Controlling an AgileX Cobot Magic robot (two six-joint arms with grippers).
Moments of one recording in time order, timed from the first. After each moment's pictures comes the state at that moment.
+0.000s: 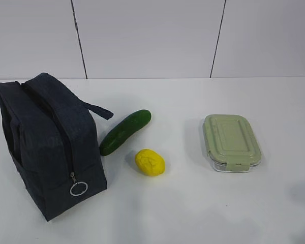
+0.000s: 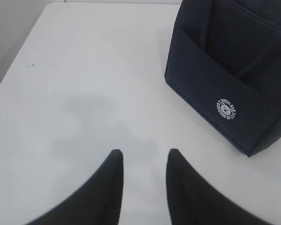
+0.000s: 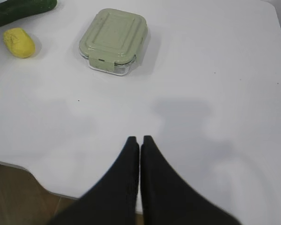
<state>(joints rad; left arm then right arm) 0.00 0.01 -0.53 0.06 1.11 -0.10 -0.01 -0.02 -0.50 0.11 1.16 -0.26</state>
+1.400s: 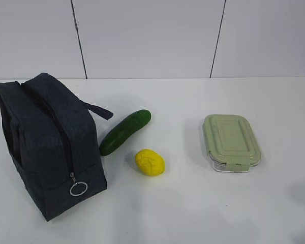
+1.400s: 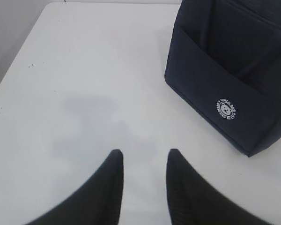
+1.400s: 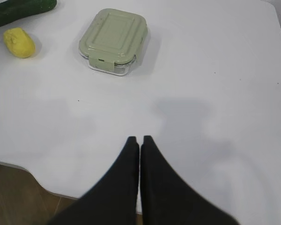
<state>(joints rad) 0.00 0.01 -0.53 0.06 1.11 -0.10 -0.01 -0.02 -0.50 0.11 1.16 -0.26</state>
